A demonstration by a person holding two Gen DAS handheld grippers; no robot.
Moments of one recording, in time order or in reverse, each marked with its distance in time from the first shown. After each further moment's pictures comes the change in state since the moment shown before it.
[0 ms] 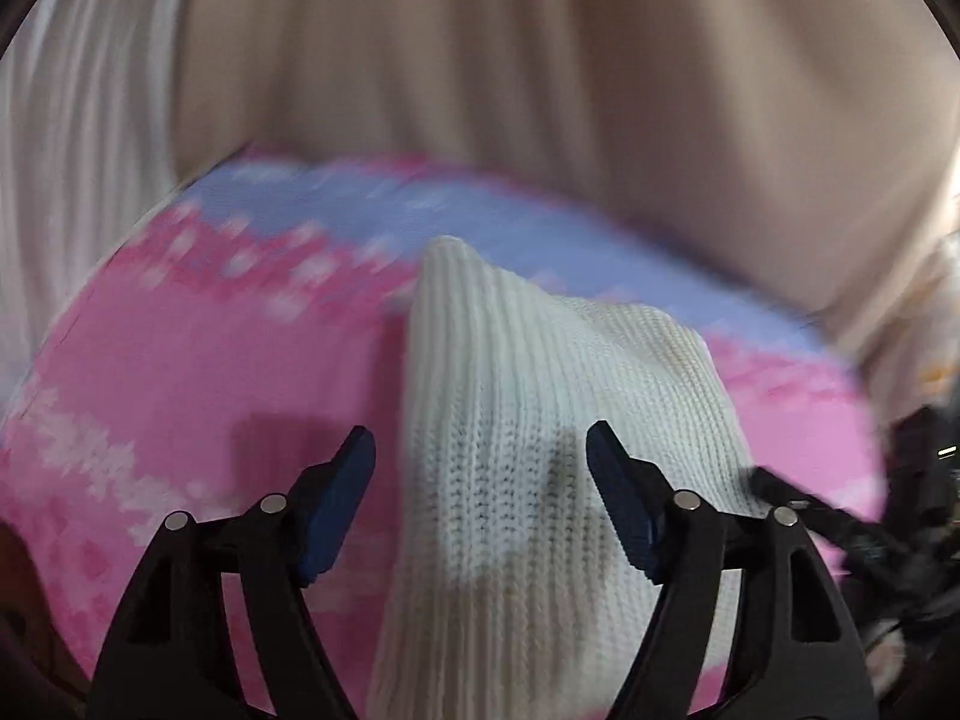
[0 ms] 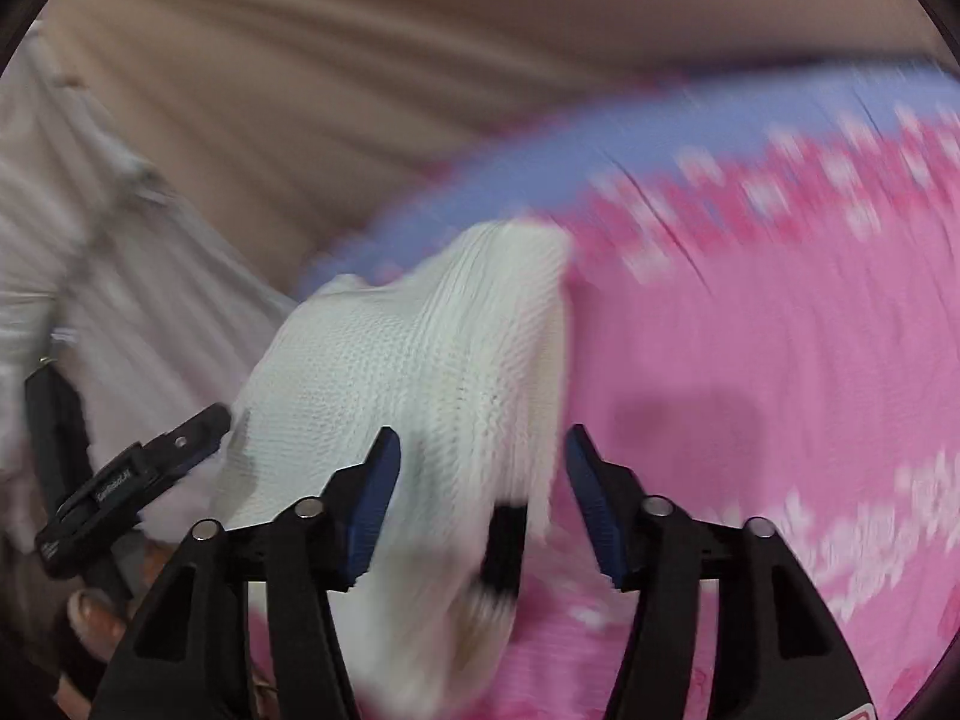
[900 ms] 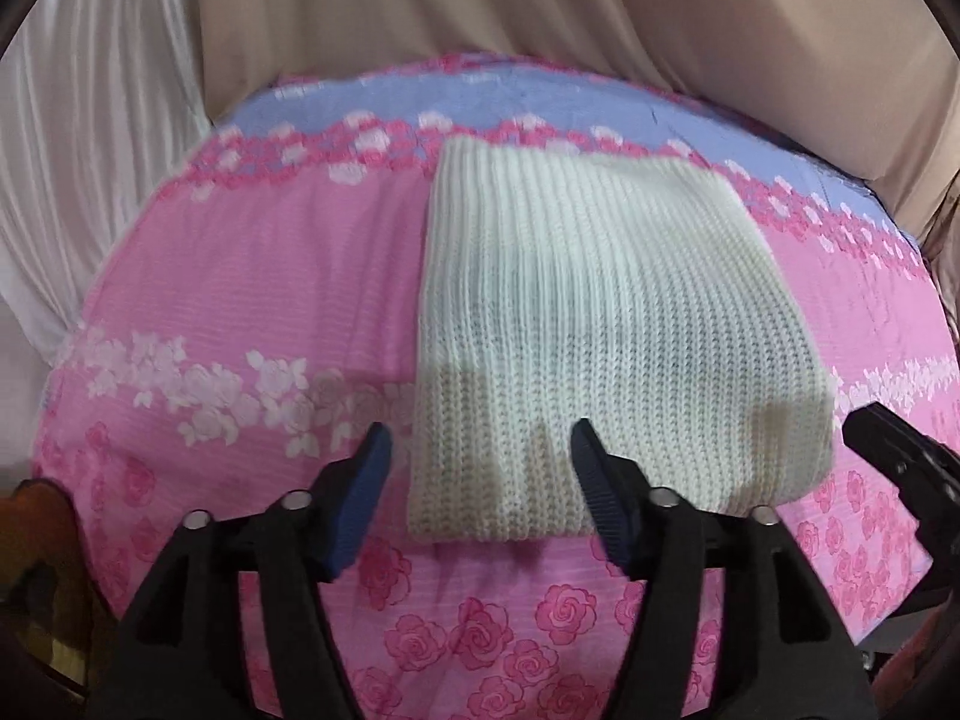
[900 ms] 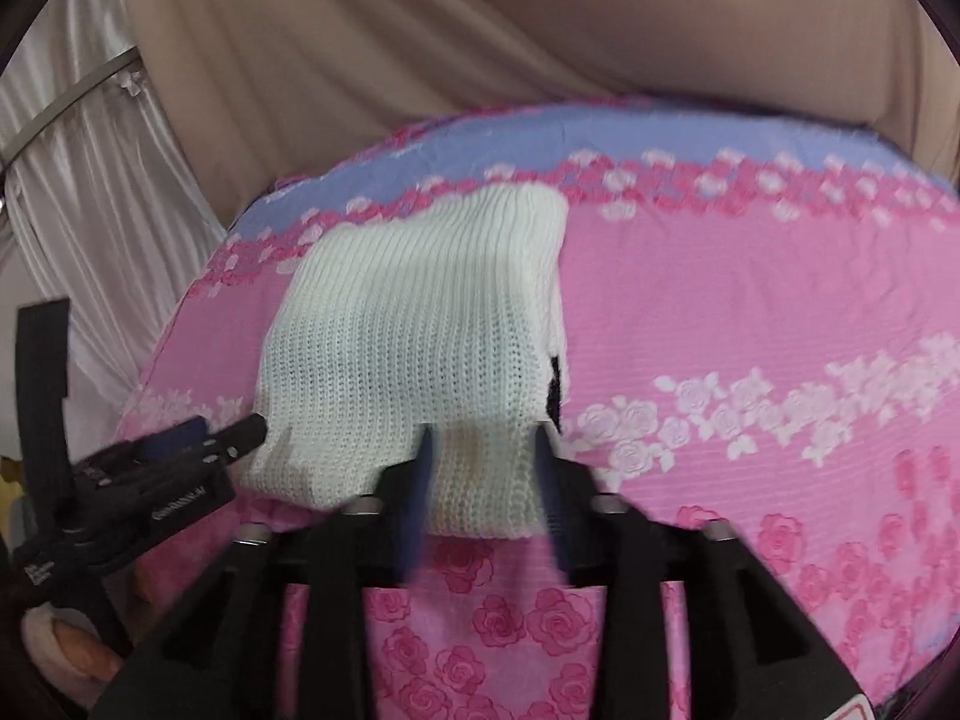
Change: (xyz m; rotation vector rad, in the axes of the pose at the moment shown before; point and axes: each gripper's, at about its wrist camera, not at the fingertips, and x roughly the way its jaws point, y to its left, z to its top) left arm -0.001 0.013 -0.070 0.150 0.075 0.128; right arm -0.026 0.088 -0.095 -0.188 -0.120 -0.300
